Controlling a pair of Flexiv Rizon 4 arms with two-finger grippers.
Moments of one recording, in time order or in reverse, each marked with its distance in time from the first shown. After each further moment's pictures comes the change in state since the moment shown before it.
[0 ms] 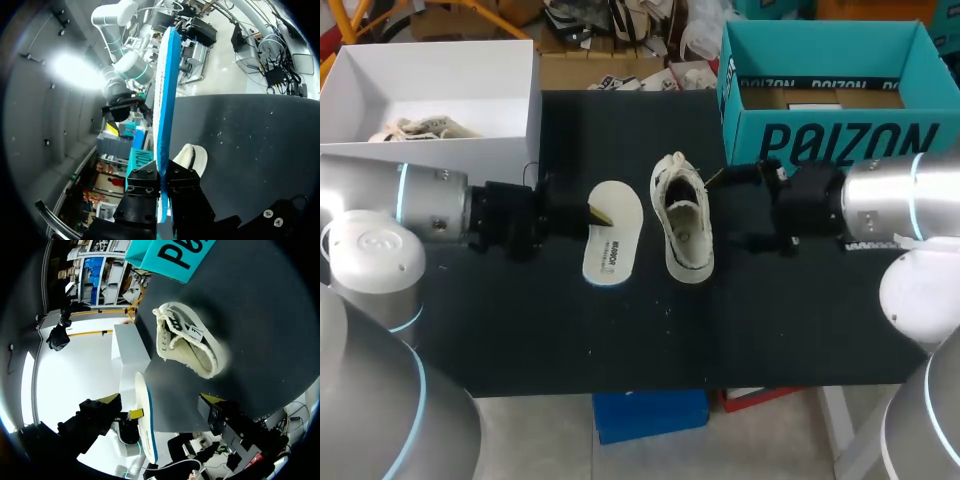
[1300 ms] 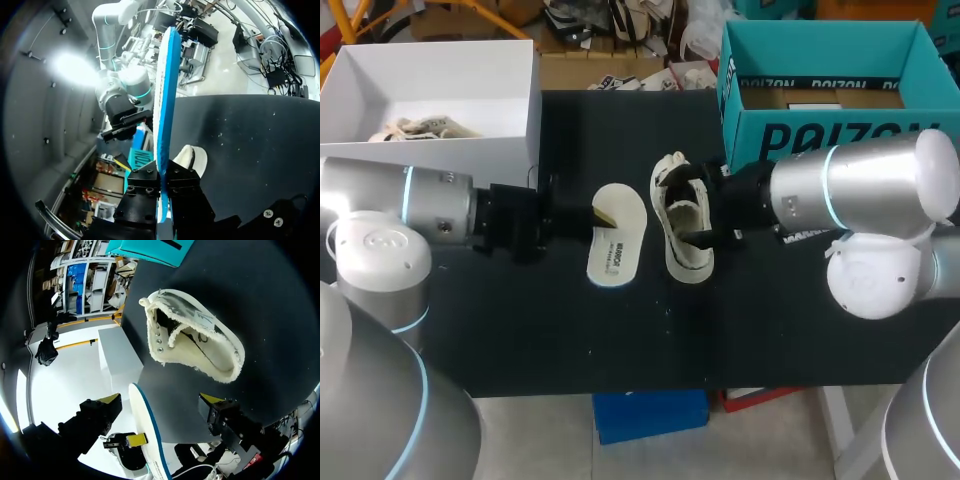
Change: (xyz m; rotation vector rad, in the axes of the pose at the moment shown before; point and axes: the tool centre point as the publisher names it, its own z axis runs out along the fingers) left arm 0.003 0.001 0.007 0.004 -0.002 -0.014; right arm 0.003 0.005 0.082 -0.036 -0.068 0.124
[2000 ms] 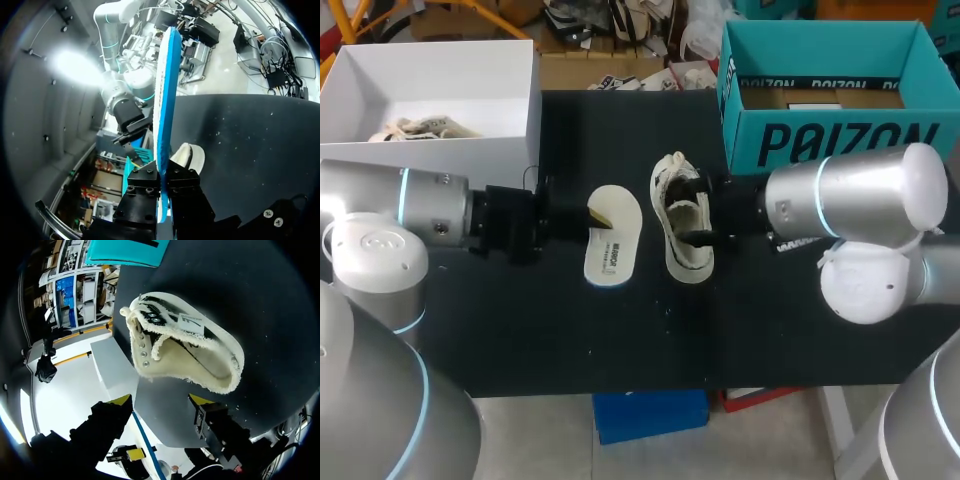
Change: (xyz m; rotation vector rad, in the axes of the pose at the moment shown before) left arm 0.004 0.003 -0.005 -0.014 0.002 -0.016; right arm -0.018 0.020 0.020 -0.019 -0.003 0.128
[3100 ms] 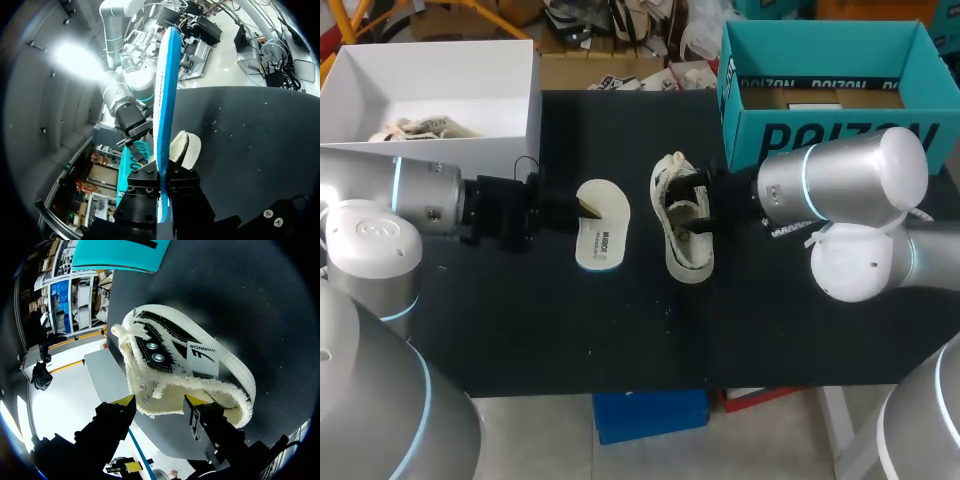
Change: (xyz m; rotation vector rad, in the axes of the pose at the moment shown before) left arm 0.002 0.029 -0.012 -0.034 0.029 -0.042; right arm 0.007 0.043 0.031 -0.038 -0.030 0.017
